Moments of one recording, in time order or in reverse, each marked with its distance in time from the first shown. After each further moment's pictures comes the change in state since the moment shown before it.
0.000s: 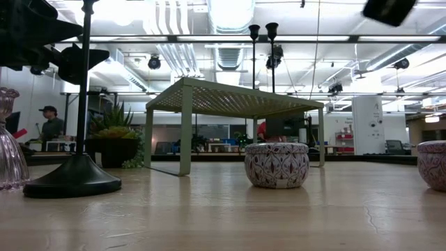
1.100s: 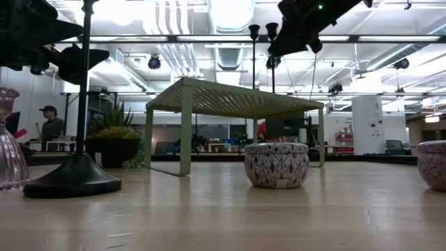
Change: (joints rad) left arm 0.000 0.000 0.000 0.000 0.000 0.000; right arm -0.622 0.192 -0.007 0.500 0.538 -0.478
